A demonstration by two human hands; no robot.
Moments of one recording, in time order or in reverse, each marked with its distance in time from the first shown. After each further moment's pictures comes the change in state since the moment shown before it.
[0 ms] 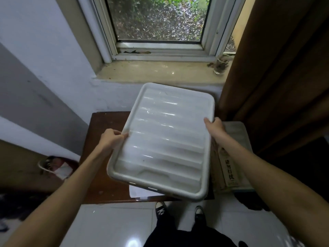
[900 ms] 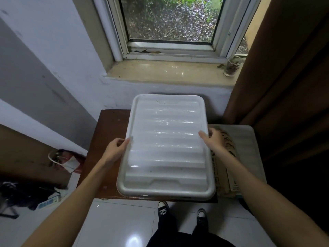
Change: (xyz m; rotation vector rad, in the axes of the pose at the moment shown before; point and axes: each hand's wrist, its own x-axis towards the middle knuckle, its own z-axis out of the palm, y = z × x) left_hand -0.032 -0.045 0.014 -0.054 0.058 0.001; right_hand -0.023 0.030 0.026 -0.054 -0.130 -0.136
